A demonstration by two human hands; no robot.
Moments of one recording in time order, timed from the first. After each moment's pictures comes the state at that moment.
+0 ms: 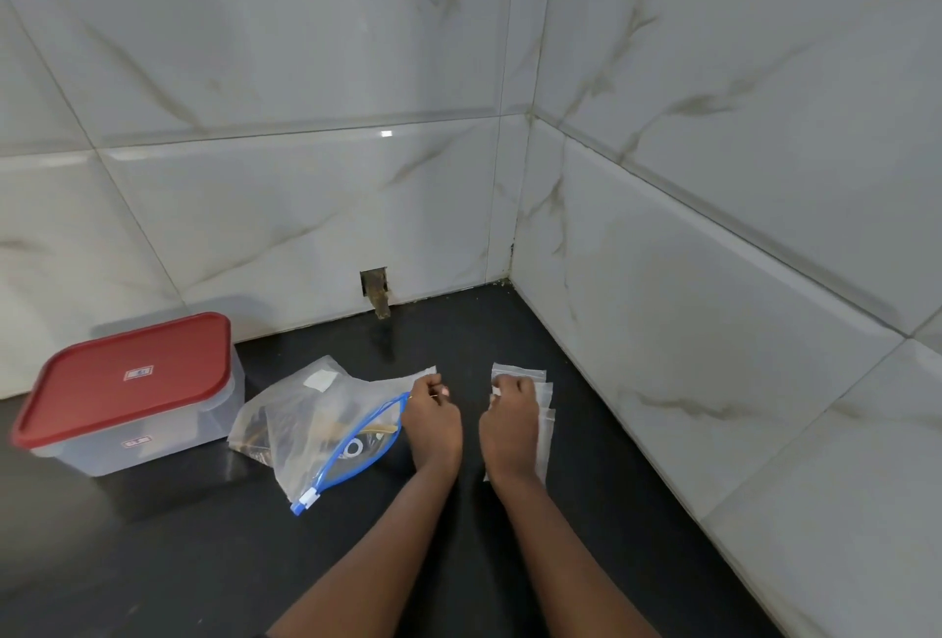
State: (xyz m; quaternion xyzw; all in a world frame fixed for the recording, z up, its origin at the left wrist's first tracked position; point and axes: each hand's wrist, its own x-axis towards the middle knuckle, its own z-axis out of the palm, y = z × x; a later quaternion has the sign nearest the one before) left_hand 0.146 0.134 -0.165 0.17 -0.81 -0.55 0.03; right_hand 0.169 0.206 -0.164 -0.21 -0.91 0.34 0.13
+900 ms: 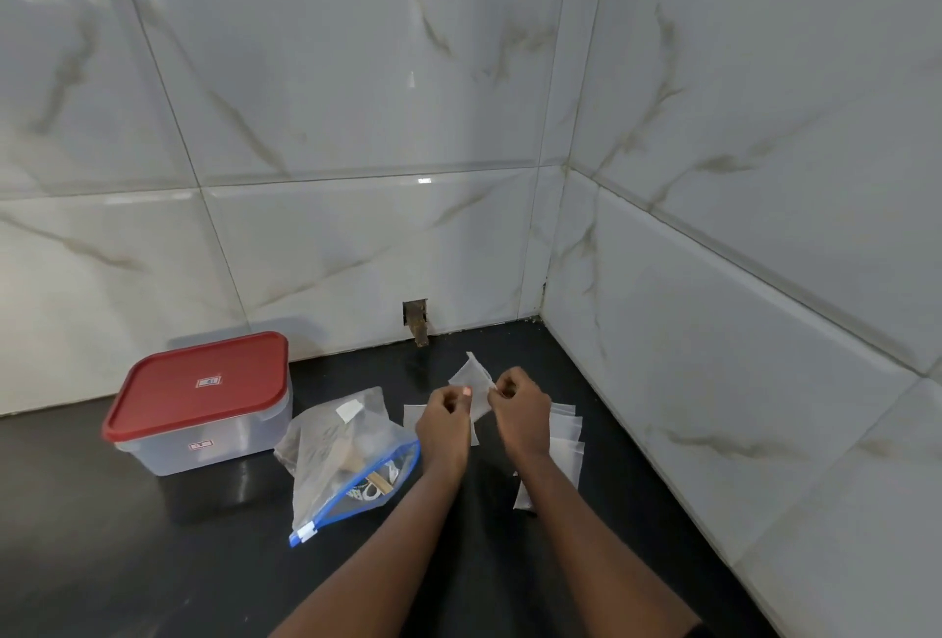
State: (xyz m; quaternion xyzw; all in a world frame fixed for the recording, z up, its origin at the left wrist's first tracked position) left_hand 0.146 0.105 -0.141 0.13 -0.77 -0.62 0.02; right_hand 0.140 0.191 -0.132 -0.14 -0.86 0.48 0.12
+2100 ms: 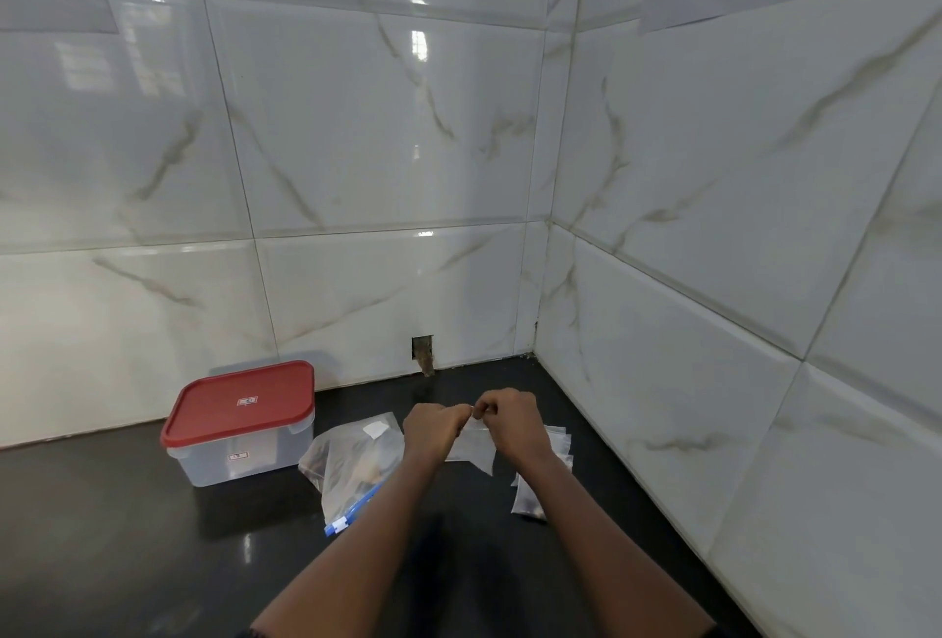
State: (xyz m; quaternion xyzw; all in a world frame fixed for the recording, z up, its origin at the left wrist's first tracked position) left_hand 0.179 0.072 -0.085 0.07 -0.82 -0.56 -0.02; right_hand 0.197 0.182 -0.068 0.01 -0.95 0.28 0.11
